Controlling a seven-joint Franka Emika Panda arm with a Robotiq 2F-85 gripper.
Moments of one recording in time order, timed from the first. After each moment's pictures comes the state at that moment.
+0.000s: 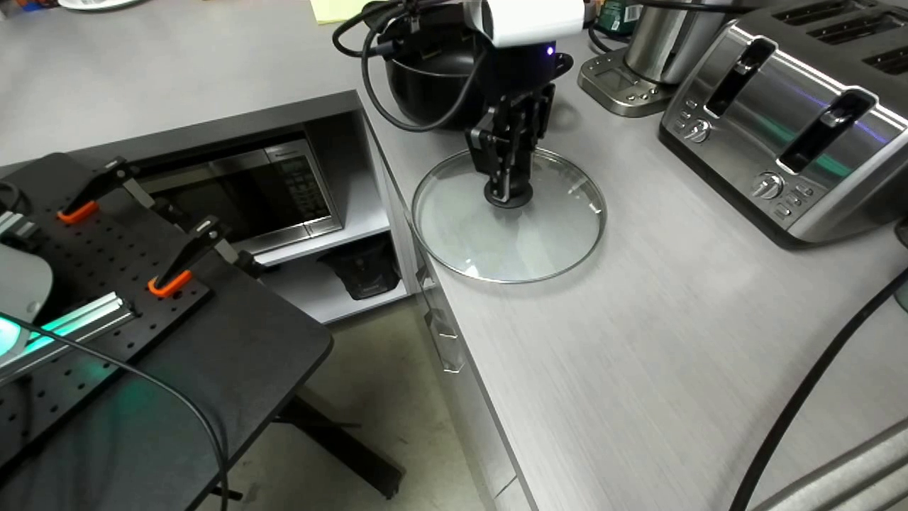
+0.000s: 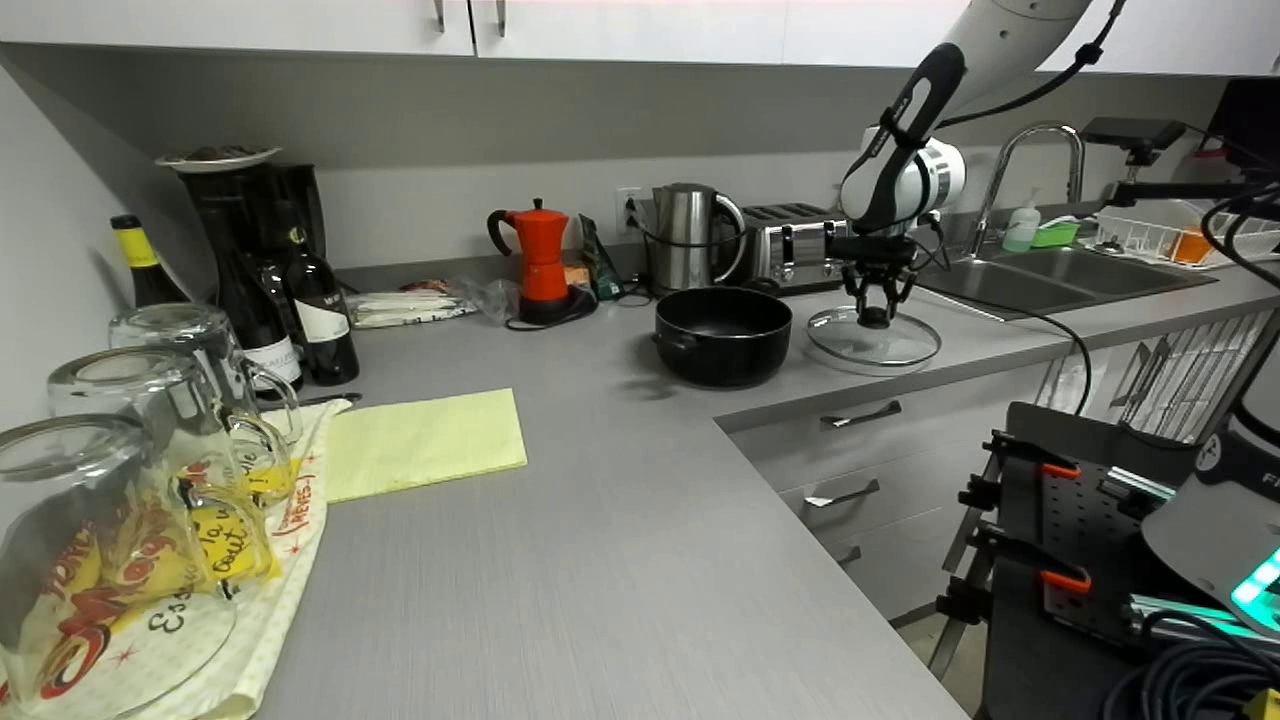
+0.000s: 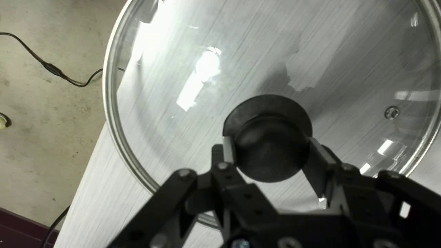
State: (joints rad) arm -0.22 0.53 -0.48 -2.09 0.07 2.61 0.97
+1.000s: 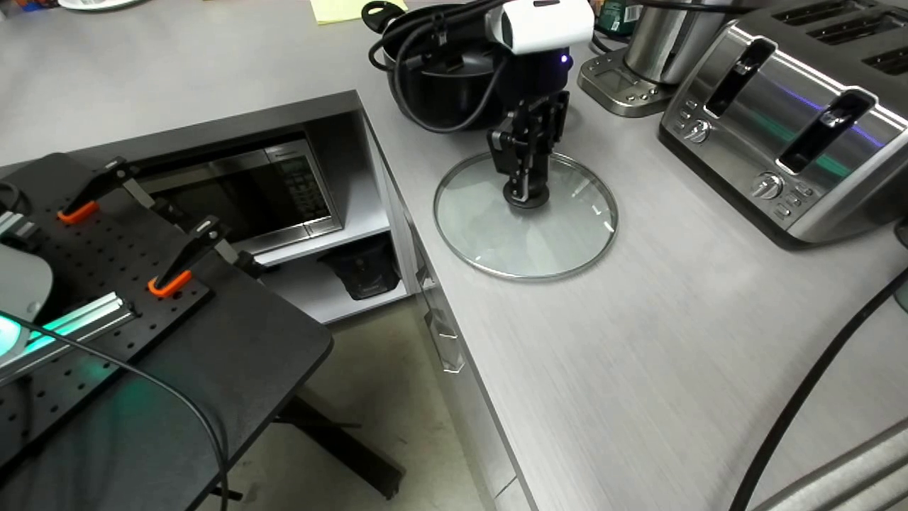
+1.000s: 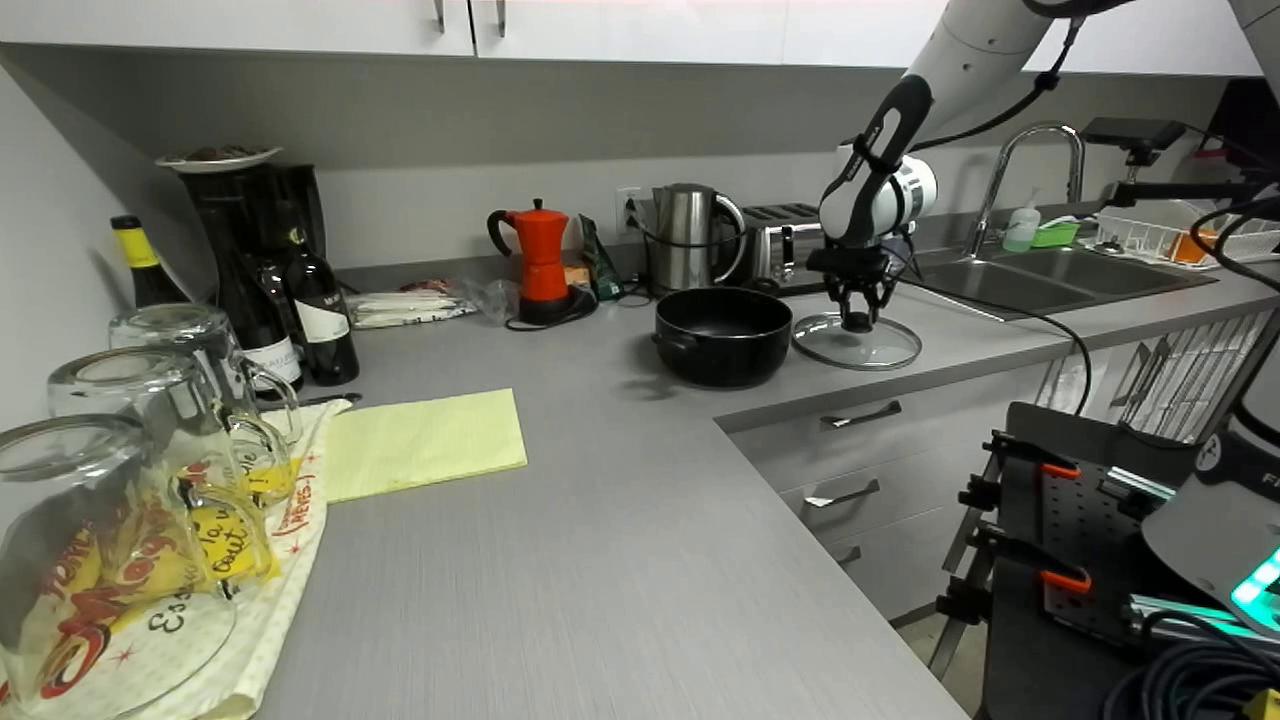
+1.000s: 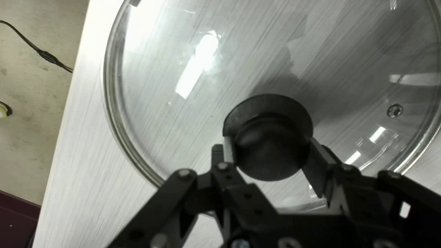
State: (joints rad) arm -0.19 0.65 -0.49 -1.97 0.04 2.61 1.06
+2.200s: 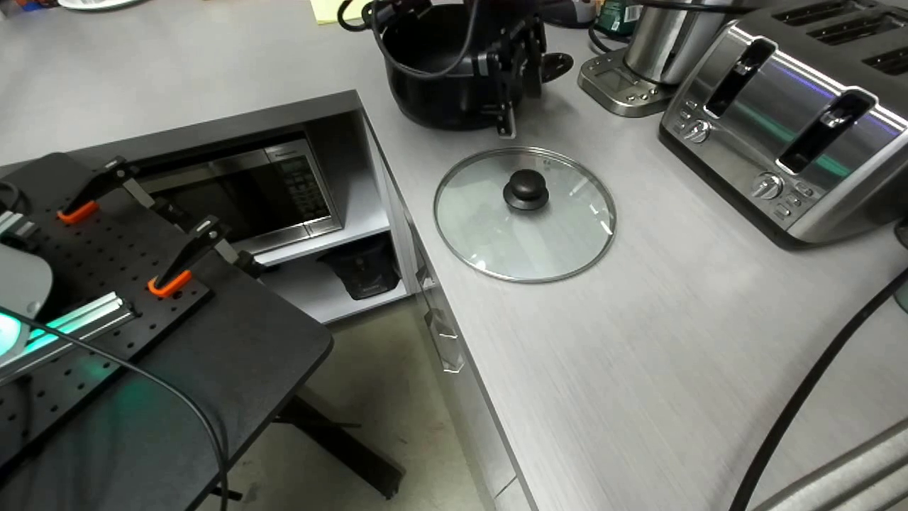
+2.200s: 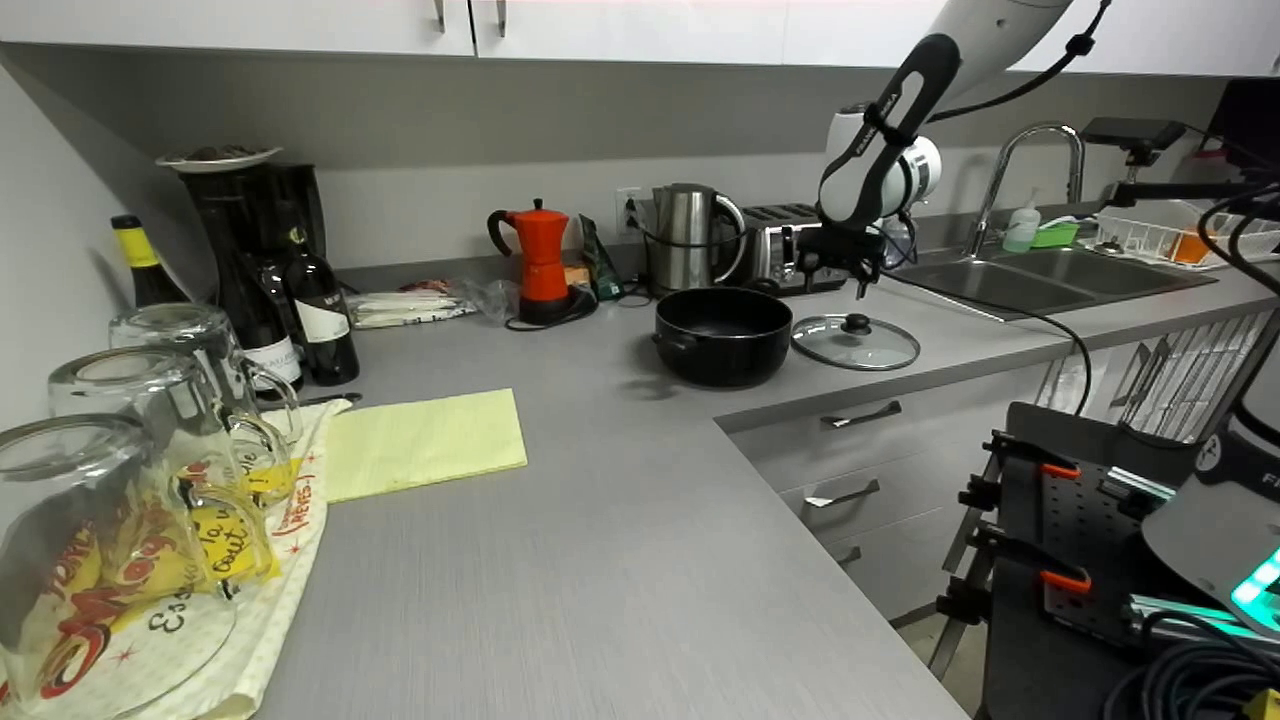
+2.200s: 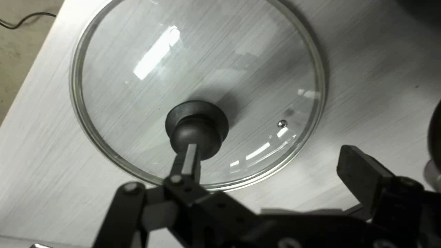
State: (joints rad) arm -0.10 0.49 -0.49 -2.11 -0.05 2.76 0.98
